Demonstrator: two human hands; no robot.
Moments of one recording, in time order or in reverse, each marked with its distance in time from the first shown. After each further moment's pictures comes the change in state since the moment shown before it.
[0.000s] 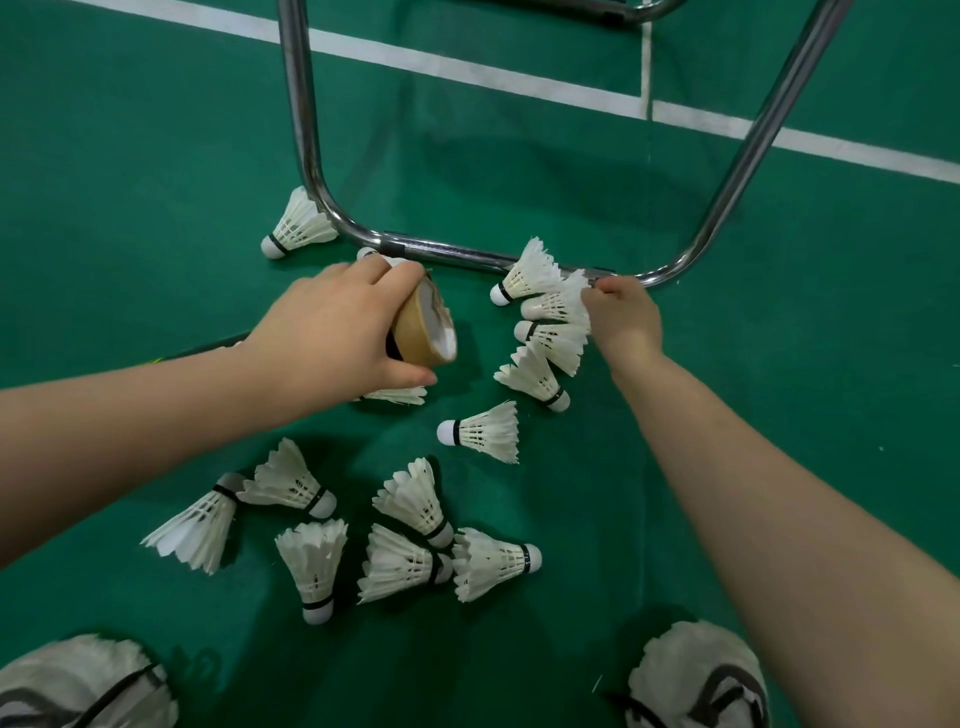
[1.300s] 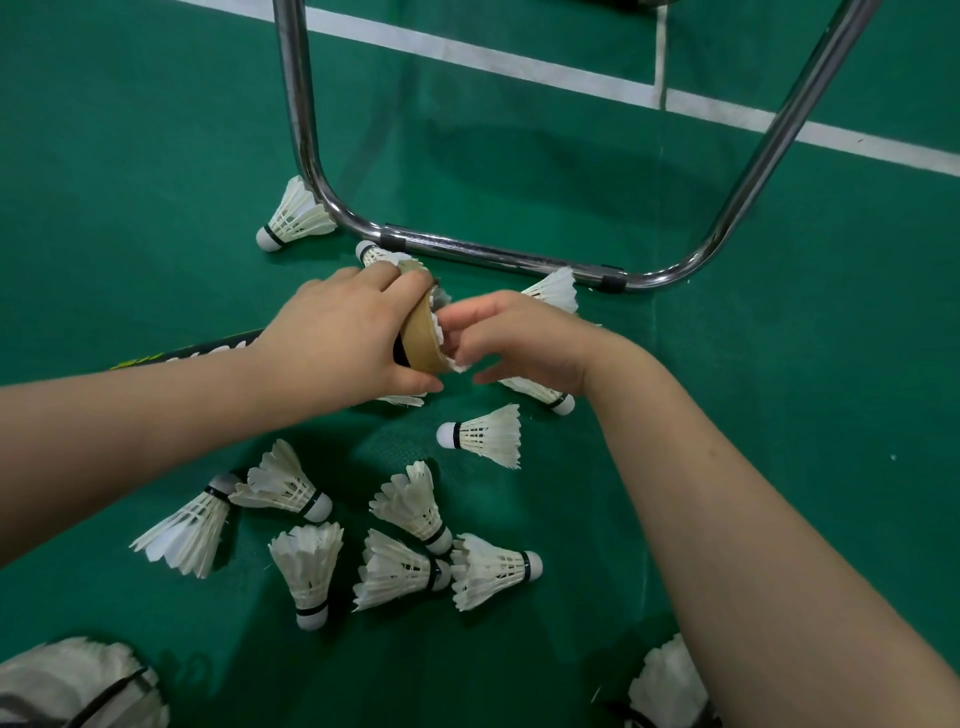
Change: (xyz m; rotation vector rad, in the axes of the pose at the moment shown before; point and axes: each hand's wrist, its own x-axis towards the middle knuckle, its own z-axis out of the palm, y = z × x) left_hand 0.010 -0.002 0.013 0.020 -0.068 0.004; right_hand -0.055 -0.058 0.019 0.044 -1.006 -0.235
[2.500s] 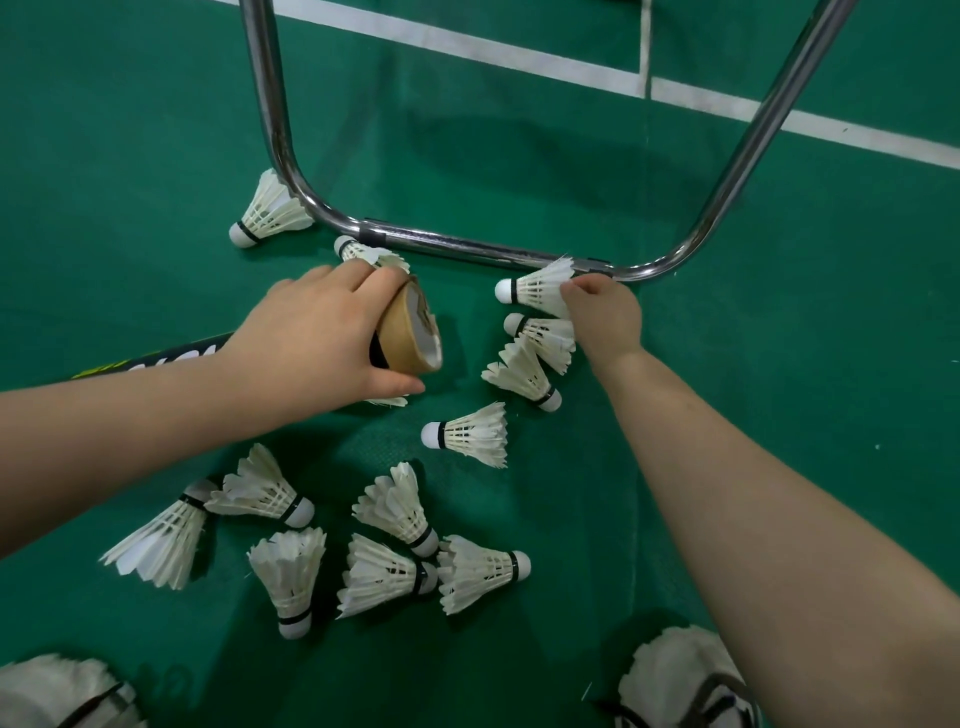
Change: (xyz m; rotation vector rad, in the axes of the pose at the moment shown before) left_hand 0.001 -0.002 0.006 -0.003 0.021 -0.014; right_hand 0.027 0.095 -0.063 -0.060 0.968 0.146
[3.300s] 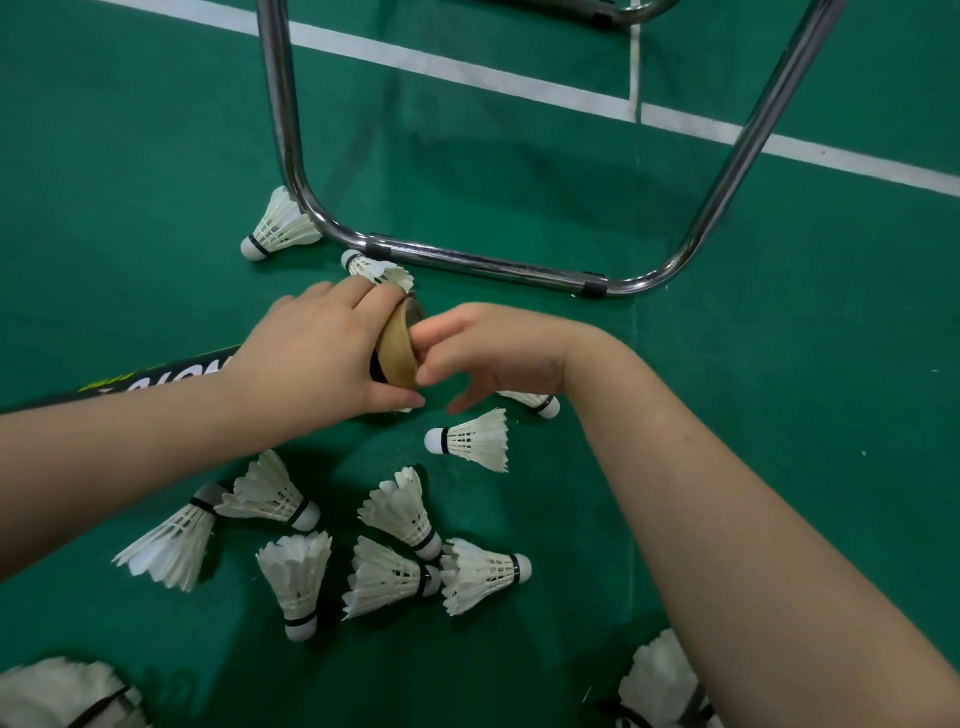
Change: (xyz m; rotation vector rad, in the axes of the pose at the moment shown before) left_hand -0.011 0.001 -0.005 -0.004 0.037 -0.001; right_hand -0.083 -0.102 0.001 0.022 -1.145 -0.146
